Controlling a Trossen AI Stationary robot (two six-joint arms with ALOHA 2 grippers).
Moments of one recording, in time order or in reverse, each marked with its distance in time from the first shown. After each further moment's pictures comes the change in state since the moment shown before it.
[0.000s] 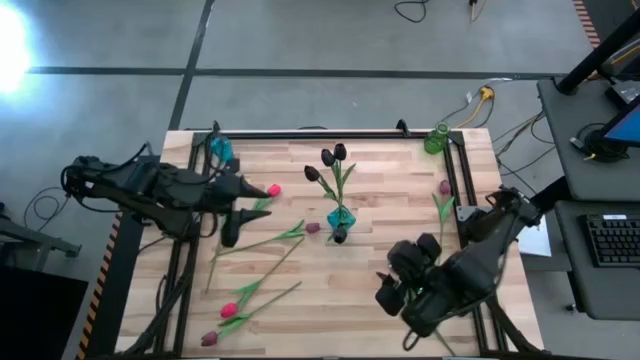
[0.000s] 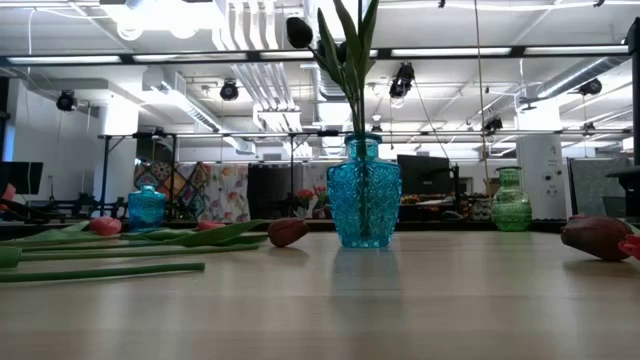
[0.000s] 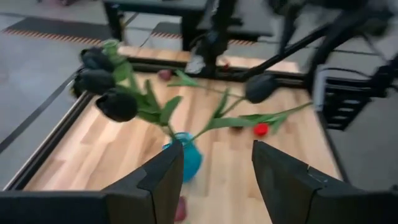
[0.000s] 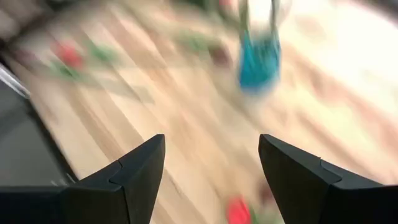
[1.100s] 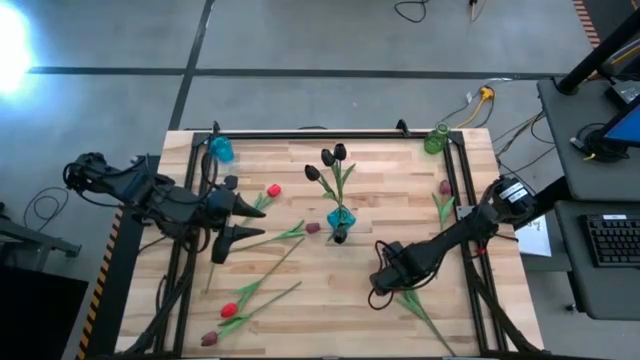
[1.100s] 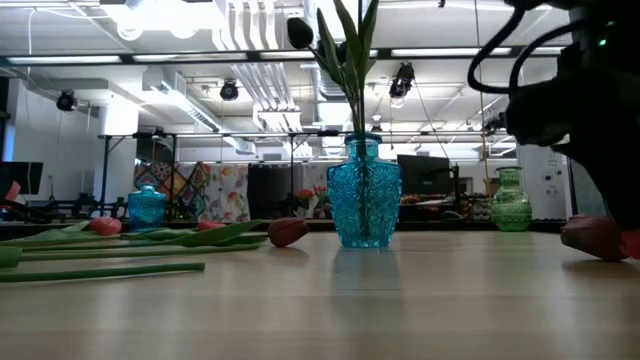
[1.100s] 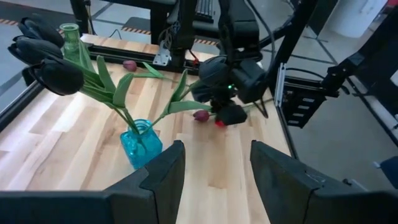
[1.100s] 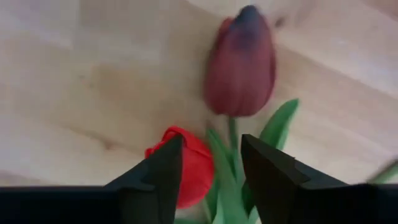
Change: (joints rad) left arm -0.138 -0.054 -0.105 0.061 -0.019 -0.130; right arm -0.230 -0.042 -0.917 0.694 -0.665 0.261
